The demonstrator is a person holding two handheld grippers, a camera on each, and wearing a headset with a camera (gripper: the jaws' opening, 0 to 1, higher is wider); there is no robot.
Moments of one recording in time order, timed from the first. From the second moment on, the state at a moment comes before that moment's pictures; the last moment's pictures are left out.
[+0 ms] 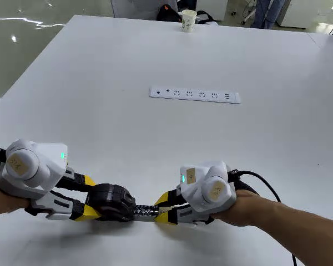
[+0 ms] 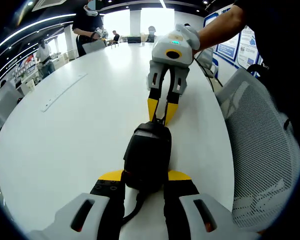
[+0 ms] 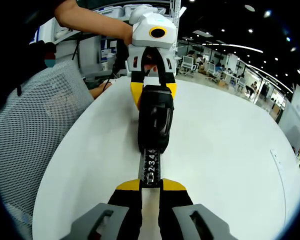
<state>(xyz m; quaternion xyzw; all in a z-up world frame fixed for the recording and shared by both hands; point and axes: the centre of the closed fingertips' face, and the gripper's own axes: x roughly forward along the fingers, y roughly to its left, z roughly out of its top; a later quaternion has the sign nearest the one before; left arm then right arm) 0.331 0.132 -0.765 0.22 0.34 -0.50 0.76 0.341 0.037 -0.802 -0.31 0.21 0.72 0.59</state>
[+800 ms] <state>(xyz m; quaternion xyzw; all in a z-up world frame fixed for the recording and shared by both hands) 0.330 0.132 -0.765 0.22 0.34 -0.50 0.76 0.346 0.007 -0.803 -0.31 0.22 0.71 0.59</state>
